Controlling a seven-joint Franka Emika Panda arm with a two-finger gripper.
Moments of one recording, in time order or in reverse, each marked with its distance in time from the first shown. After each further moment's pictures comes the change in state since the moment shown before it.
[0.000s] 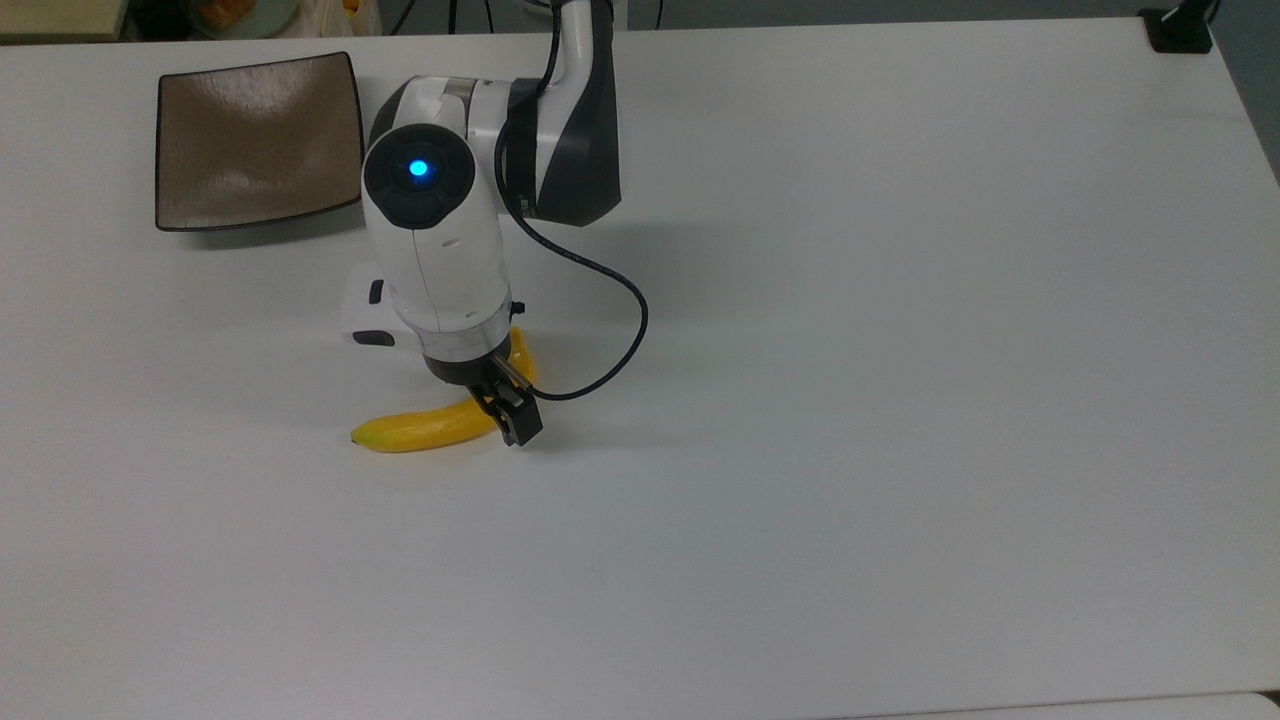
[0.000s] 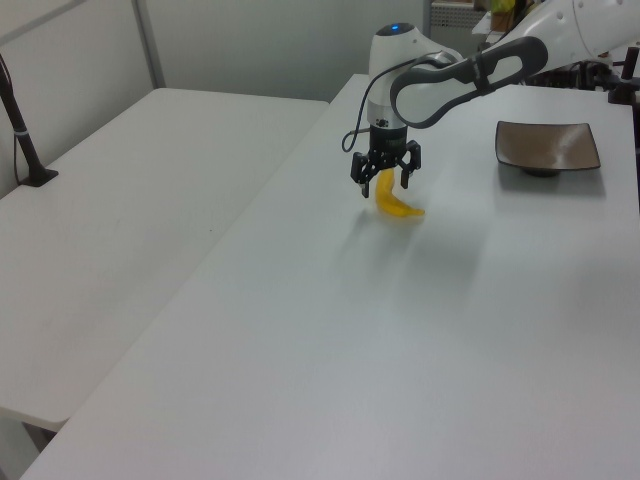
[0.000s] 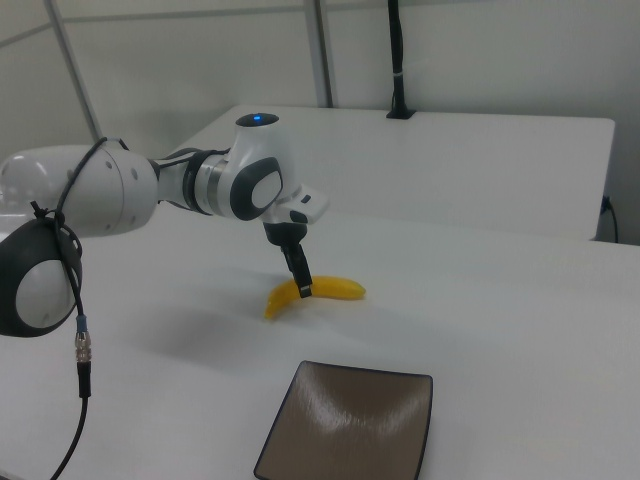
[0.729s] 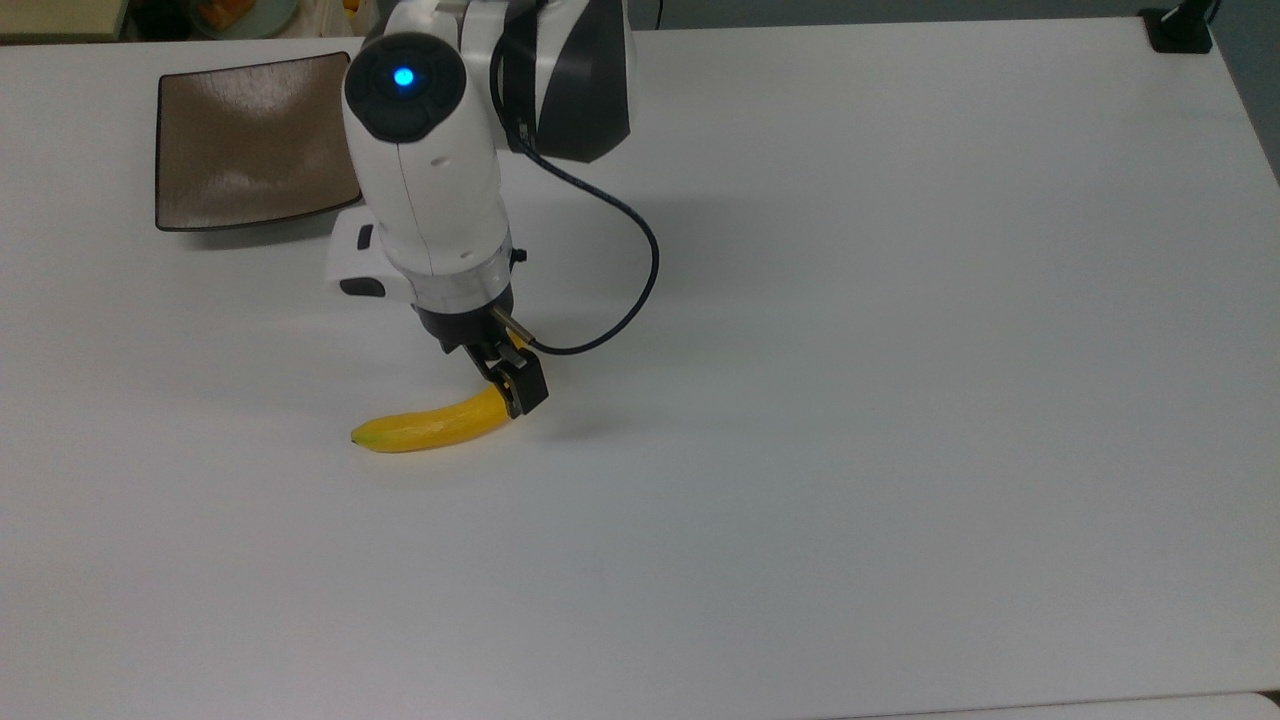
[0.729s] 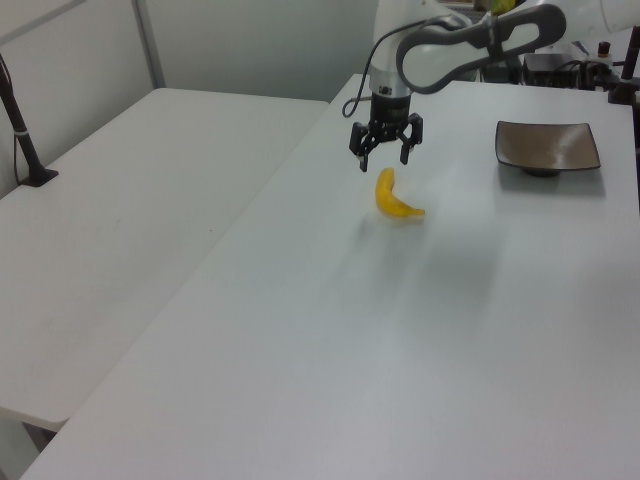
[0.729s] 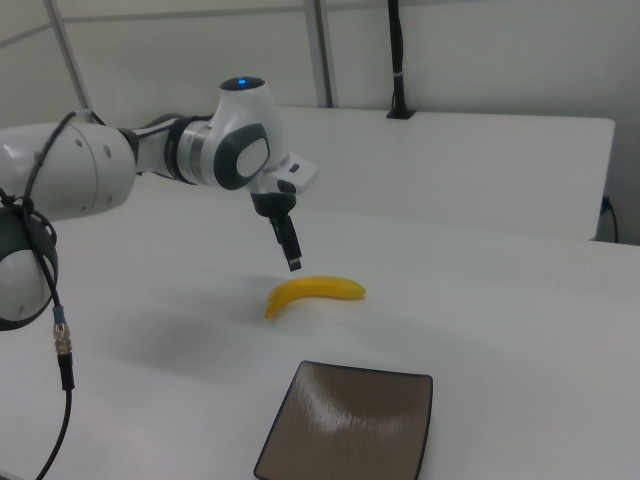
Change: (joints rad) arm 0.008 -0.093 0.001 0.001 0.018 -0.064 0.000
